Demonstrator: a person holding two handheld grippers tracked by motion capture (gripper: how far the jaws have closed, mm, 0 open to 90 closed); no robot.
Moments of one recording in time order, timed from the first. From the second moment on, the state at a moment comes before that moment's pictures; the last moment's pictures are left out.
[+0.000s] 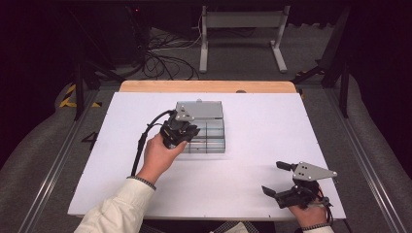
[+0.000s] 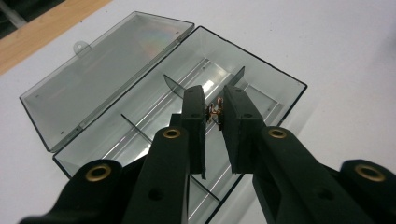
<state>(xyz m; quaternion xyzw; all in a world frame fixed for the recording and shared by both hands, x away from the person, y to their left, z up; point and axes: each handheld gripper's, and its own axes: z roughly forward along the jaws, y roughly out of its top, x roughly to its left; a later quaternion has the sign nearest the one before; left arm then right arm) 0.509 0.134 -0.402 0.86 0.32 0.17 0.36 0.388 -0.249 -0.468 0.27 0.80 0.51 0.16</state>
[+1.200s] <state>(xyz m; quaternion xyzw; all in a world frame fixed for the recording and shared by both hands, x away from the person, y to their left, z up) 0.543 0.132 -0.435 0.84 0.38 0.14 0.36 0.388 -0.251 -0.468 0.27 0.80 0.51 0.15</state>
